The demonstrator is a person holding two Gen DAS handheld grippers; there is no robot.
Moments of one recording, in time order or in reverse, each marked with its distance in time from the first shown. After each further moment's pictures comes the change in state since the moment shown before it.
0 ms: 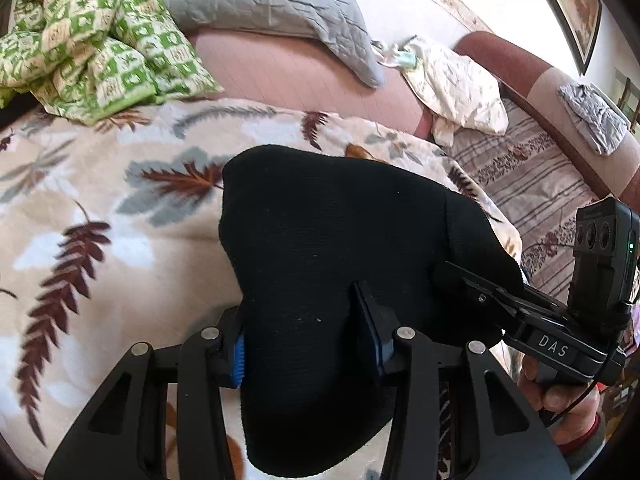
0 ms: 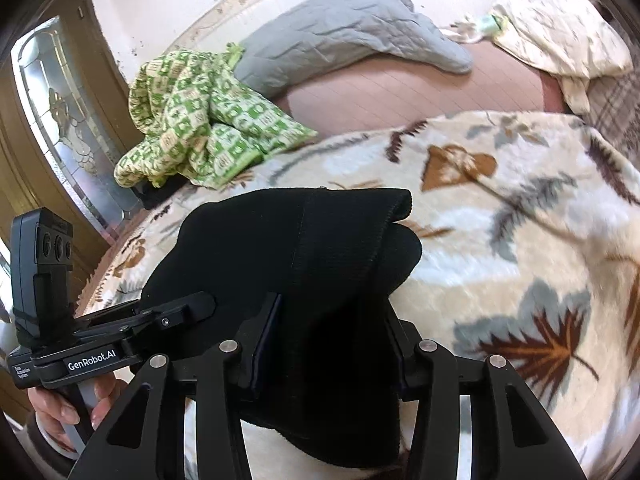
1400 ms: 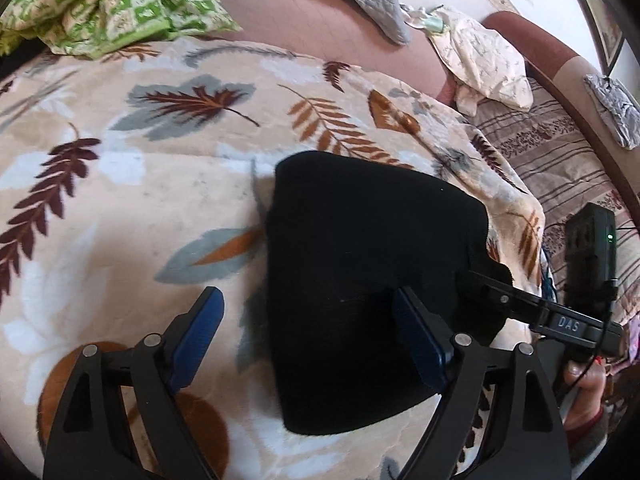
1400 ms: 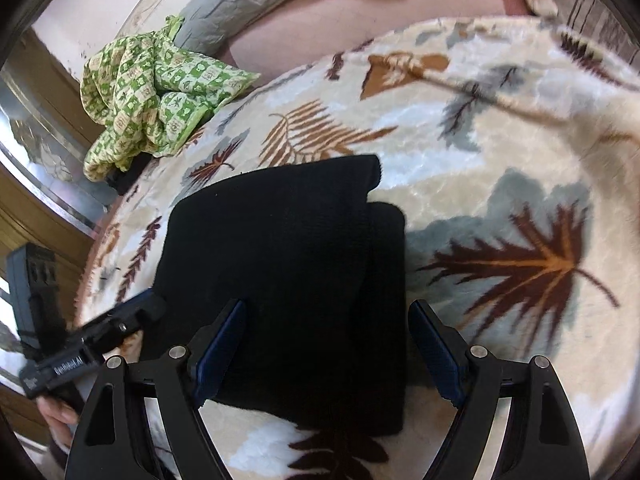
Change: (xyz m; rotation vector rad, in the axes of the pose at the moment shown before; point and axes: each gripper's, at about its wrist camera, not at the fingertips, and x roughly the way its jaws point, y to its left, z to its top) left arm 0.038 0.002 -0.047 -0.072 0.128 0.019; right arm 0.030 -0.073 -0.048 0.189 0.220 0.016
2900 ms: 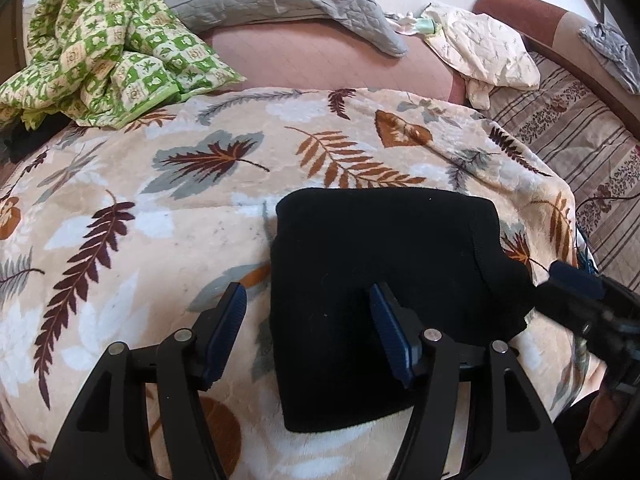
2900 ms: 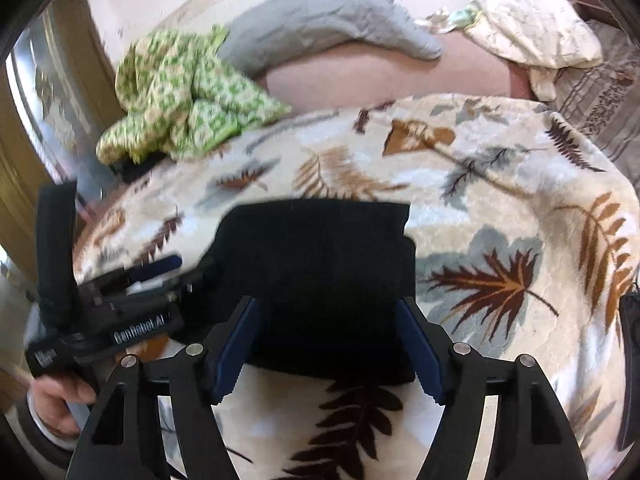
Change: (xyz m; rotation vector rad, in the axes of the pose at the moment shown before) left arm -0.021 -0.036 -0.002 0.148 -0.127 0.223; right arm -0.071 0.058 -0.028 -0.155 -0.212 -0.143
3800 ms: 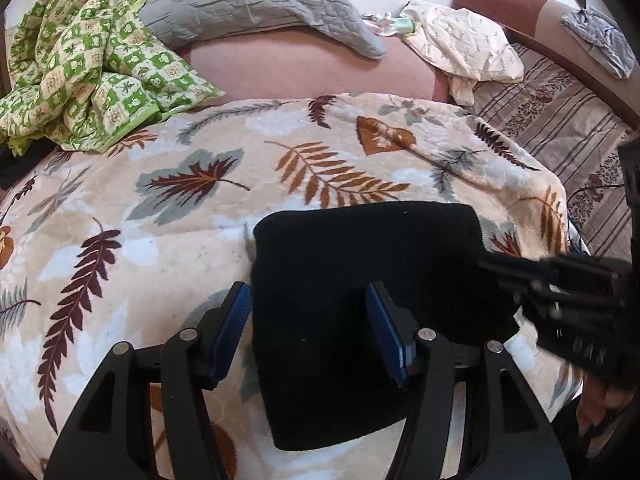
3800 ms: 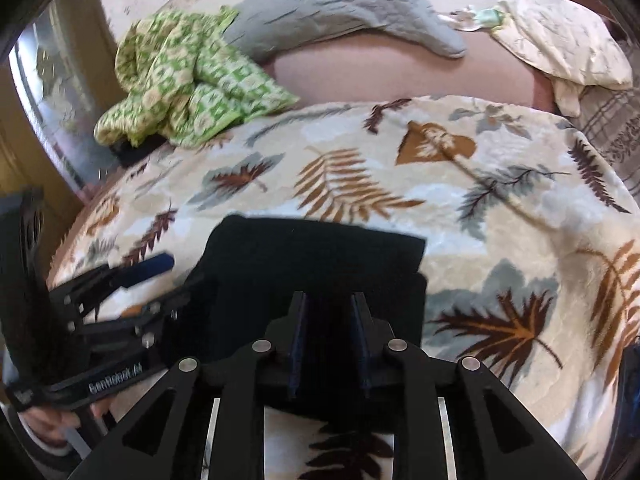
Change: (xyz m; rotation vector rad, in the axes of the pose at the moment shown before) left arm 0.003 -0.011 0.012 0.068 -0.005 -0.025; right arm 0.038 0.011 0.021 -0.115 0.113 0.007
